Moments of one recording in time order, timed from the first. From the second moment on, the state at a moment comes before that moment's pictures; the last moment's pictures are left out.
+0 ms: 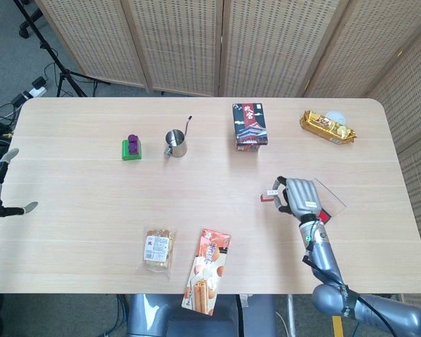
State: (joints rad) left arm -0.31 -0.96 -0.21 -1.77 1.11 1.21 -0.04; right arm 0.62 -1.51 0.29 -1.62 -0.83 1.11 -0.45
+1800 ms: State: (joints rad) left arm -0.31 -0.96 -0.21 -1.77 1.10 1.20 -0.04; right arm 0.69 -1.71 0.23 -1.45 -0.81 1.07 -0.49
